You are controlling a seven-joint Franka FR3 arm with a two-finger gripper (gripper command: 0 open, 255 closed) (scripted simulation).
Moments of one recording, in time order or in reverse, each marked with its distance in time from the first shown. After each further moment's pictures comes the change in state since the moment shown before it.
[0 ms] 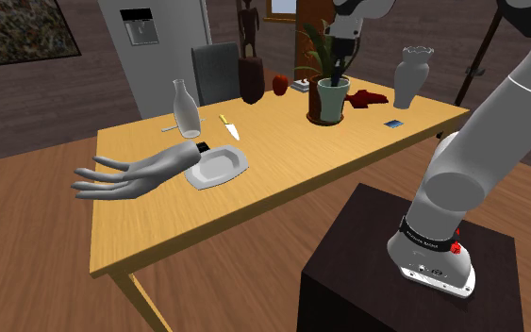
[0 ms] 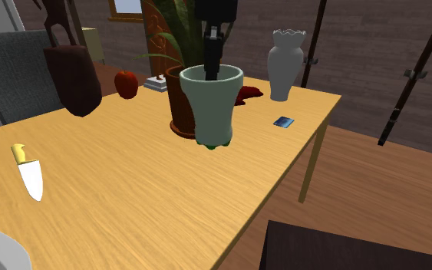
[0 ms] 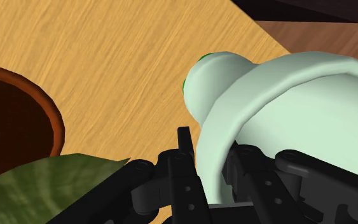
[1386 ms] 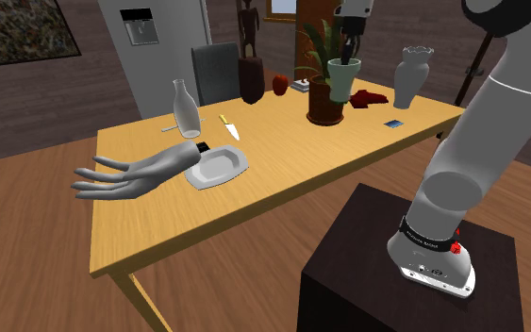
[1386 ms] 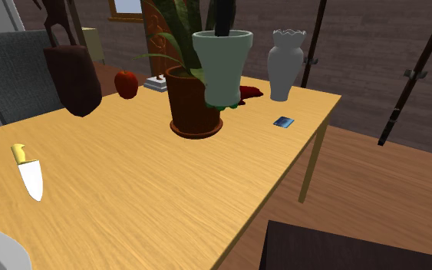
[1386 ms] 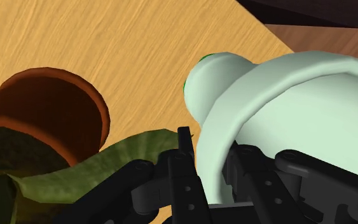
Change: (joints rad) arm -0.029 0.130 -0.092 0.270 0.041 -0.168 -0.127
